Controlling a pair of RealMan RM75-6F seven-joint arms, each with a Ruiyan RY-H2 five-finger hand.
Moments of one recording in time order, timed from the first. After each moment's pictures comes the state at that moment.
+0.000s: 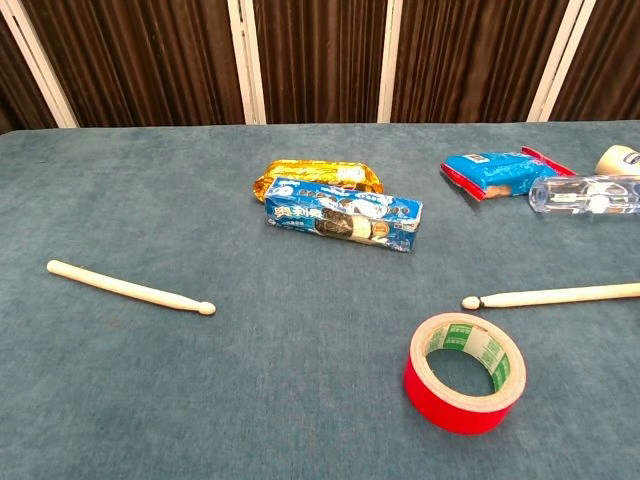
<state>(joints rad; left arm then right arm) -0.07 -1.14 -0.06 -1.56 1.53 1.57 0.05 0.20 -1.28 0.06 -1.54 -1.46 1.24 -0.19</state>
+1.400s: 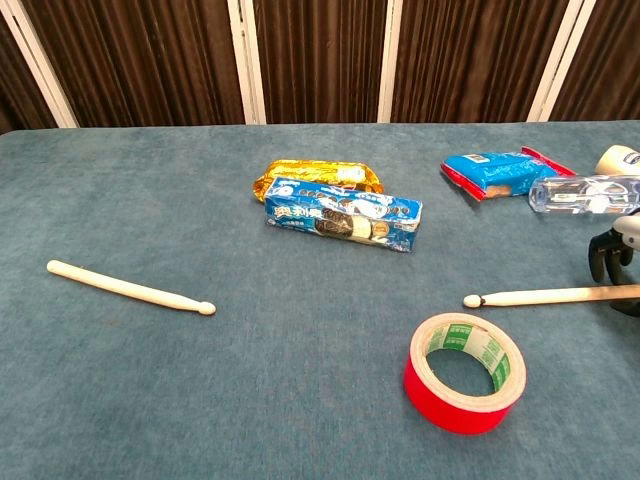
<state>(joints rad) -0.09 -1.16 -0.07 -1.57 1.49 1.52 0.10 0.44 -1.47 0.13 -1.36 -1.15 1.00 -0.47</state>
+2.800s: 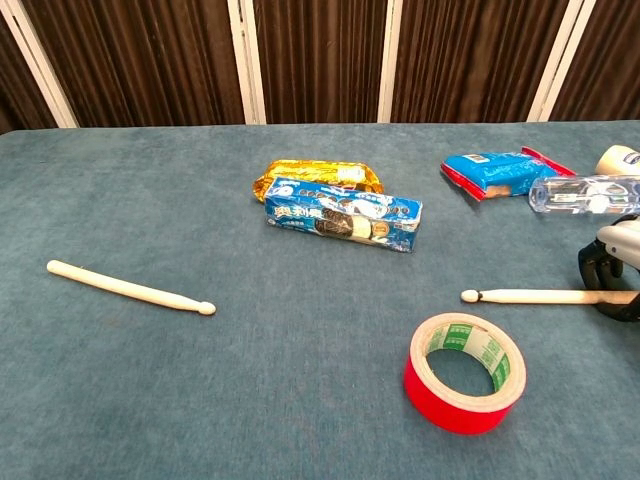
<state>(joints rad) -0.10 -1.16 -0.06 -1.57 1.49 1.52 0.12 0.47 -1.51 0.09 -1.31 -1.12 0.99 -0.48</state>
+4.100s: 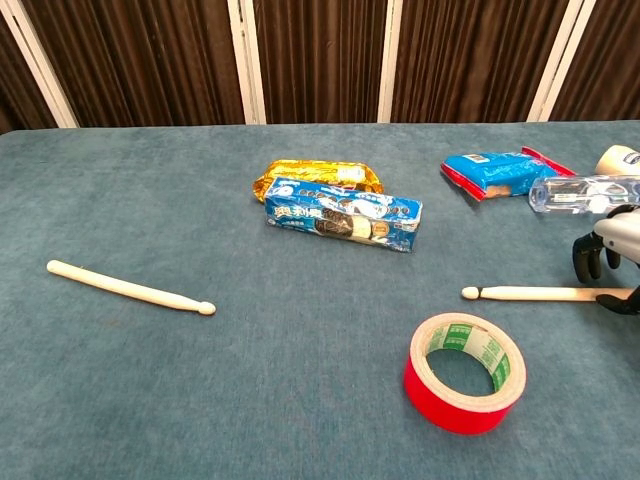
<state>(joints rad) -0.09 -1.16 -0.06 -1.58 1.49 1.52 0.11 0.49 -1.49 0.08 -1.37 -1.10 1.01 -0.54</state>
